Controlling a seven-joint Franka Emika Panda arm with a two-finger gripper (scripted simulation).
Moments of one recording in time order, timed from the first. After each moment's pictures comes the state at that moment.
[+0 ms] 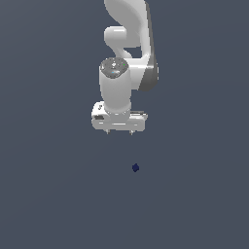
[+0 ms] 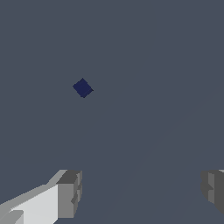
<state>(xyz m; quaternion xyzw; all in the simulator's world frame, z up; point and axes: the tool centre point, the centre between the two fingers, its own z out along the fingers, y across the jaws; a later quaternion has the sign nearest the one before) -0.004 -0.020 0.168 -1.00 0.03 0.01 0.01</state>
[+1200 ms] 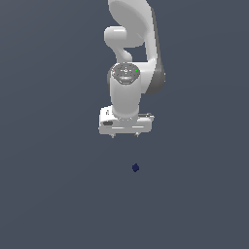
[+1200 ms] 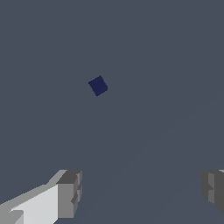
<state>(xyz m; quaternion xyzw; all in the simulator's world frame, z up) 0.004 0.002 0.159 -1.00 -0.03 0.01 0.00</state>
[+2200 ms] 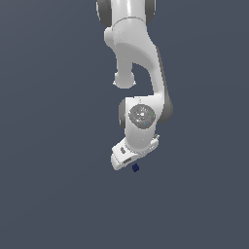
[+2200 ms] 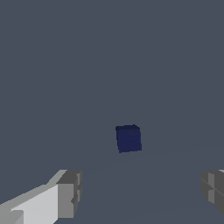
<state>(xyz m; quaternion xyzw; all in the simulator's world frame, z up) 0.080 0.044 0.082 -0.97 -0.26 0.00 0.00</state>
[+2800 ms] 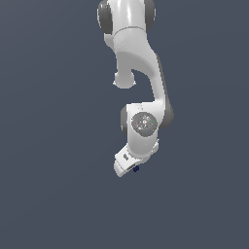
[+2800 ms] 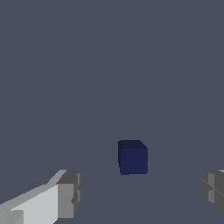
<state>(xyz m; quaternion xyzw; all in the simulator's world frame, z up) 0.092 0.052 0.063 -0.95 -0.30 0.00 0.00</state>
